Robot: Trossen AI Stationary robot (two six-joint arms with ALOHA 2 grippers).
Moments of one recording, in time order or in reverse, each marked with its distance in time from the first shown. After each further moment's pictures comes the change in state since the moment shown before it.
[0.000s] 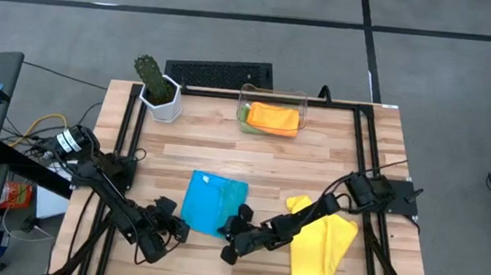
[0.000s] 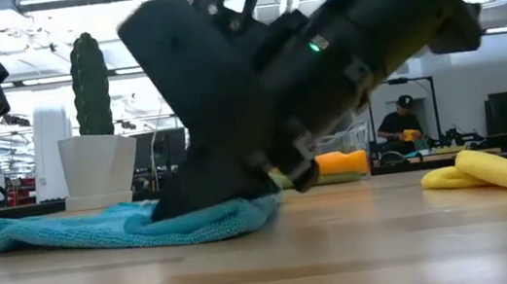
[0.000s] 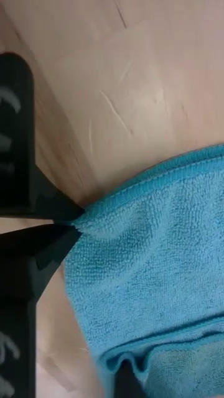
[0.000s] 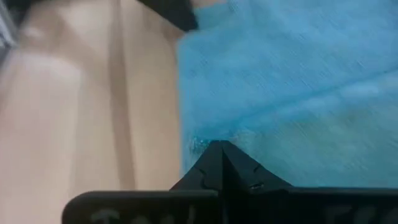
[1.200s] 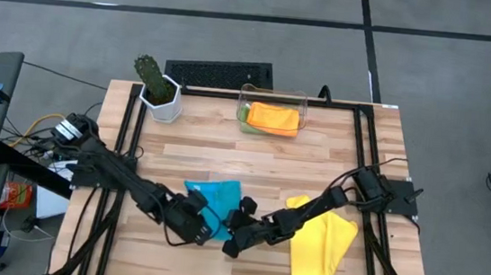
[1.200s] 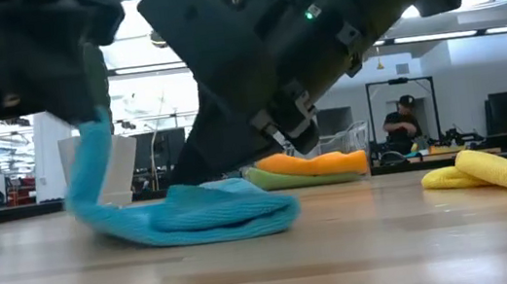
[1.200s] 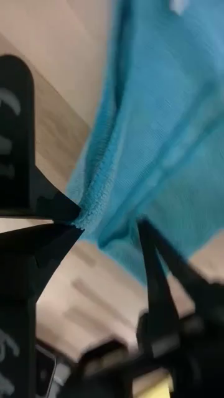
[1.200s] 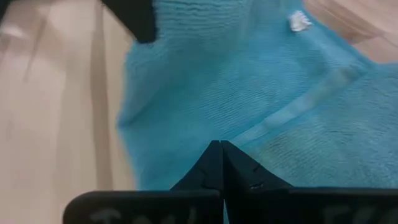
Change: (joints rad) left arm 0.288 -0.102 0.232 -0.023 0.295 0.674; right arm -0.028 -0.092 0.002 -0.149 0.019 -0.043
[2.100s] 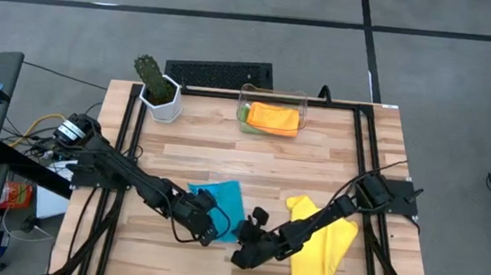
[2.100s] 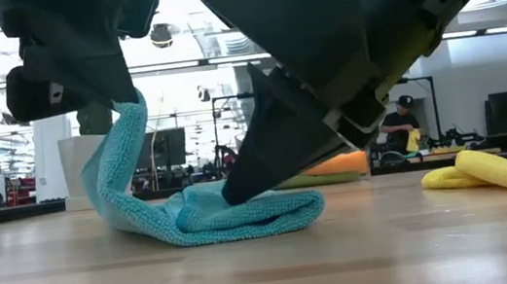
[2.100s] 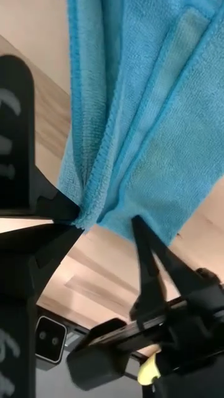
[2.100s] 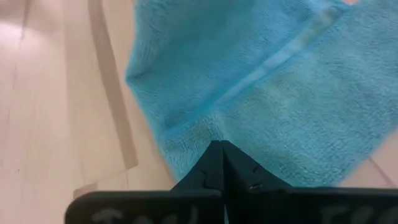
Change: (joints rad) left arm 0.073 0.020 0.016 0.120 0.109 0.168; right arm 0.103 -0.018 -0.005 -0.167 0.093 0.171
